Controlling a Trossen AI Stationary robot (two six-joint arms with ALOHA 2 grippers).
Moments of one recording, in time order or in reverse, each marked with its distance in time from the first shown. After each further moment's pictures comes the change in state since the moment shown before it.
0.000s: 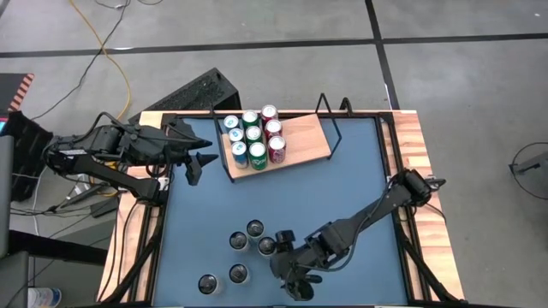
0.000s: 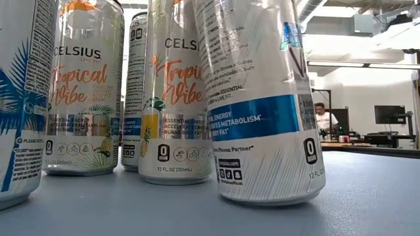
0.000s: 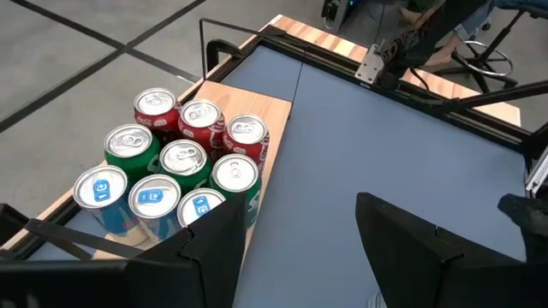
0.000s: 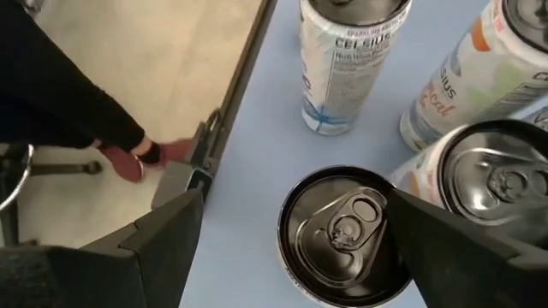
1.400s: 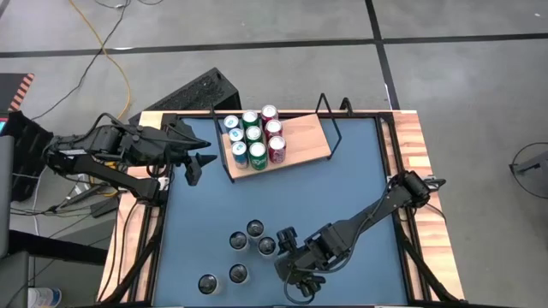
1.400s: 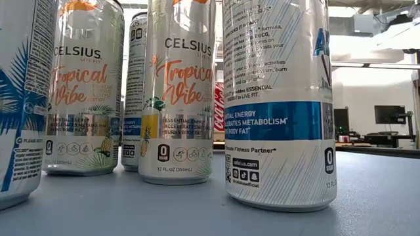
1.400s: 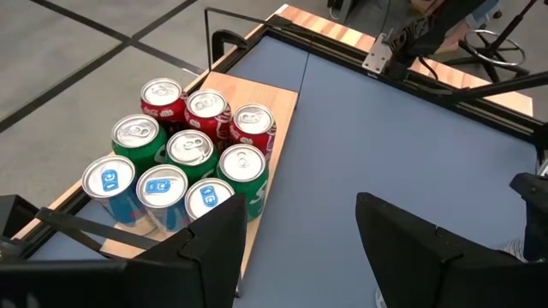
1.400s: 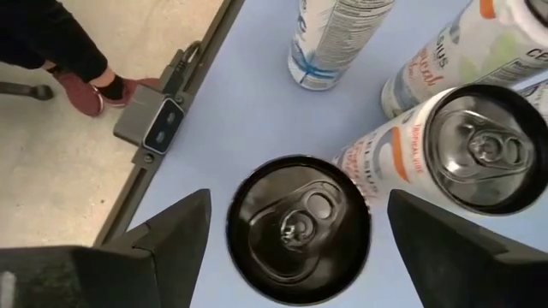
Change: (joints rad) left arm 0.000 0.000 0.000 -0.033 -0.005 -0.006; right arm 0.008 0.011 0.064 -0.153 0.048 -0.173
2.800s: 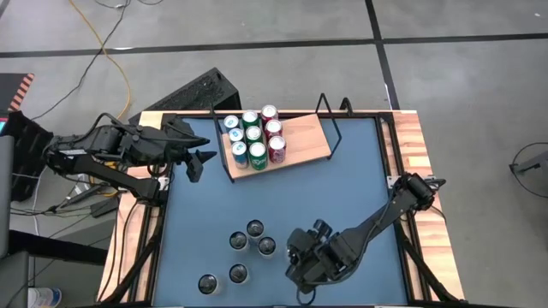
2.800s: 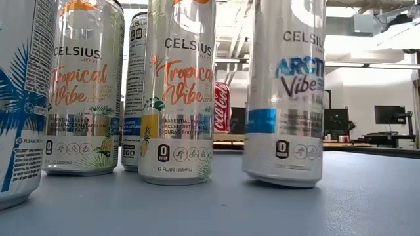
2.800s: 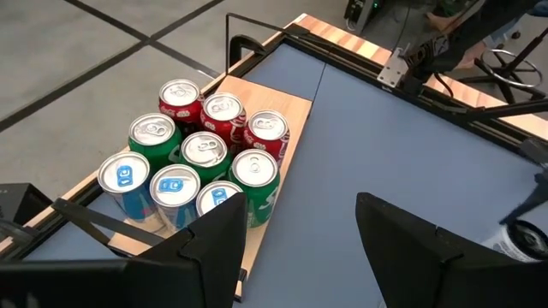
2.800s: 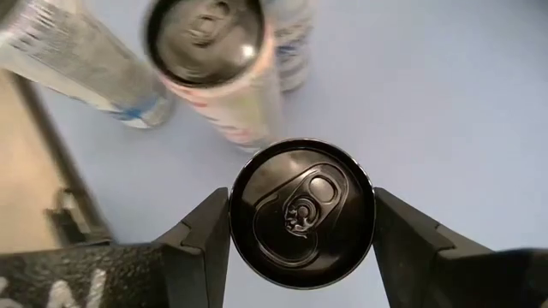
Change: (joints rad) left arm 0.000 0.000 0.000 0.001 -0.052 -0.049; right arm 0.062 -0.005 0.002 -0.280 0.343 1.061
